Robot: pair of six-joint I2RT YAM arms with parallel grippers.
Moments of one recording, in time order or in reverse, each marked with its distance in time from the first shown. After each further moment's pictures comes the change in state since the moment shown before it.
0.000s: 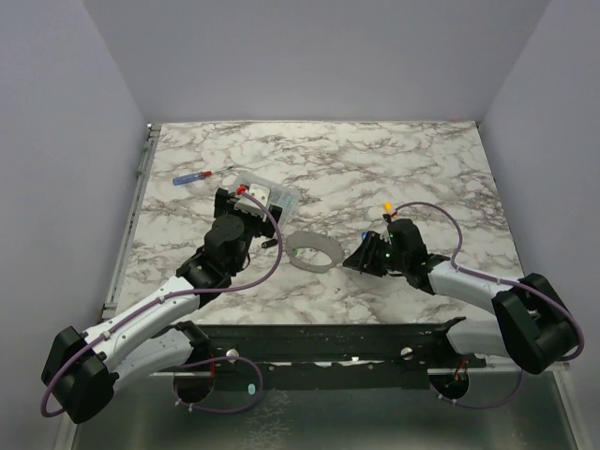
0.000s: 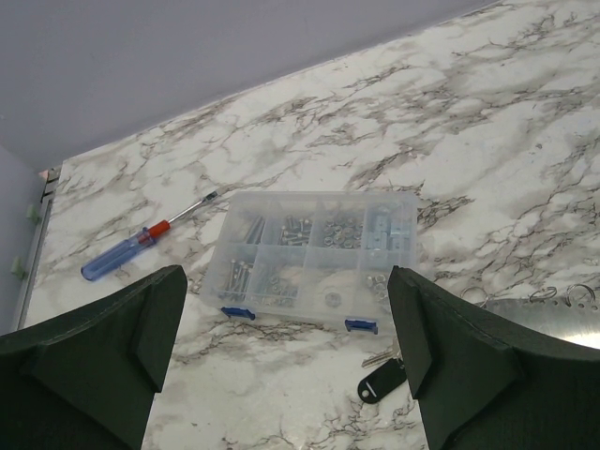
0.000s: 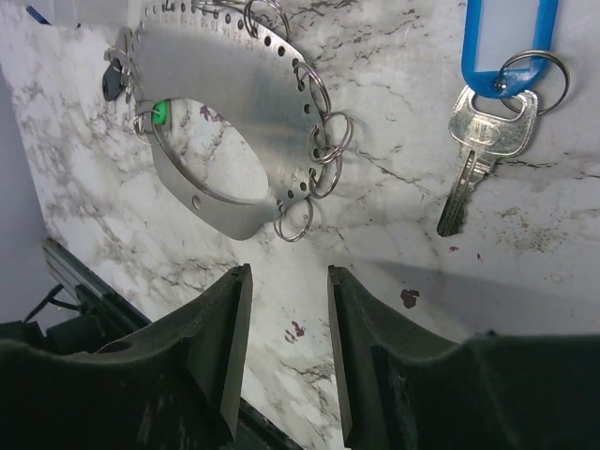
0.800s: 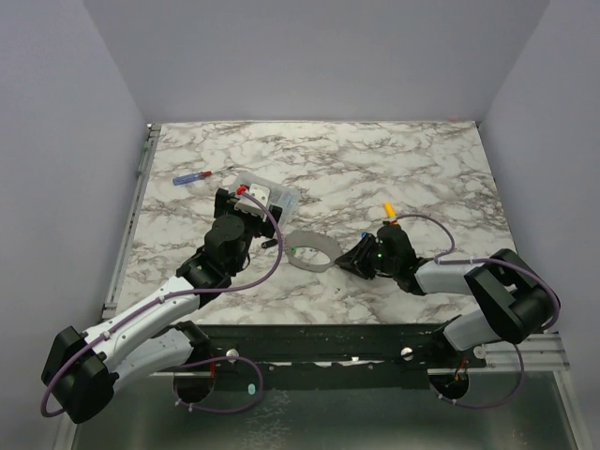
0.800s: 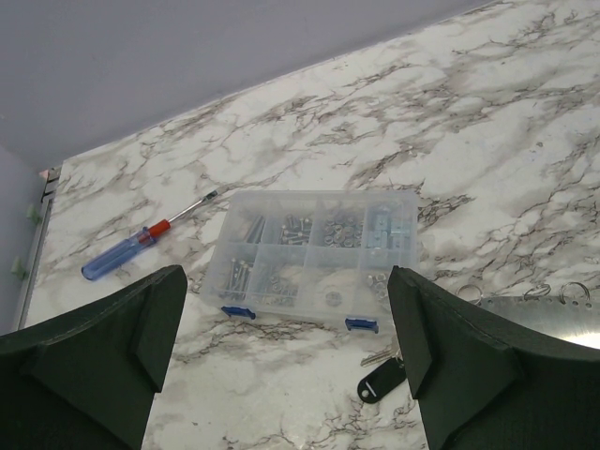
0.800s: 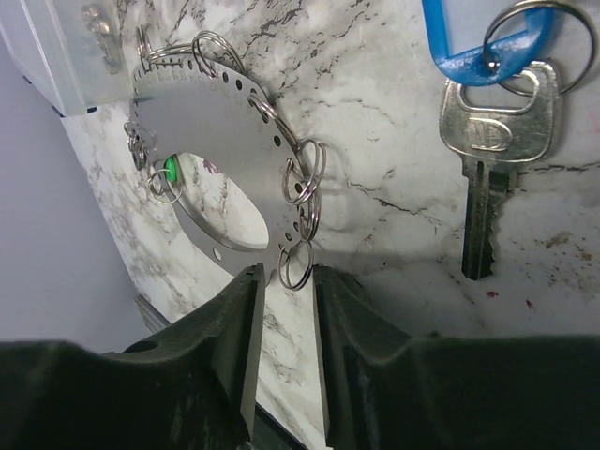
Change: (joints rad) left arm 0.000 0.000 0.000 -0.003 0.000 0.001; right arm 0.063 0.182 -0.040 0.262 0.097 0.357
